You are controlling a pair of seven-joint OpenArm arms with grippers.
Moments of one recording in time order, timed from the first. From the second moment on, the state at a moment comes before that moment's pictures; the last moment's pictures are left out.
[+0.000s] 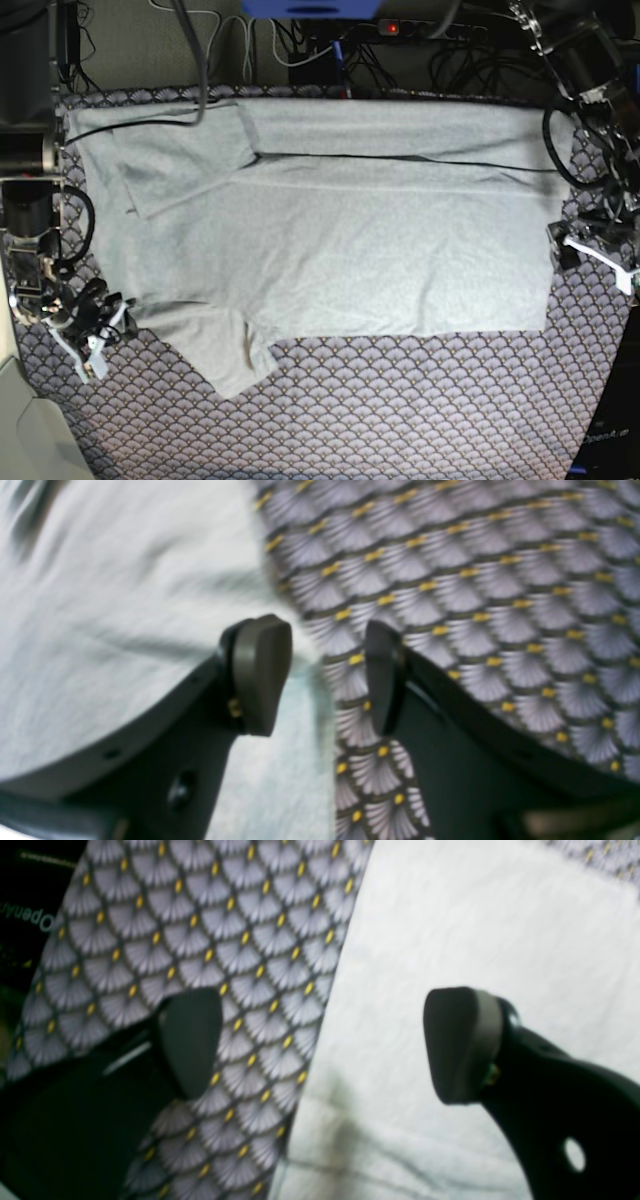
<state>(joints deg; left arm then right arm) -5.3 -16.9 -32.7 84.9 -19.1 -17.4 53.0 39.2 25.8 -6.9 30.6 7.5 36.0 -18.3</state>
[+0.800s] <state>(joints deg) -13.6 -15.7 -32.4 73.1 -18.3 -17.2 51.2 35.4 25.8 -6.8 28.1 7.7 35.9 -16.0</state>
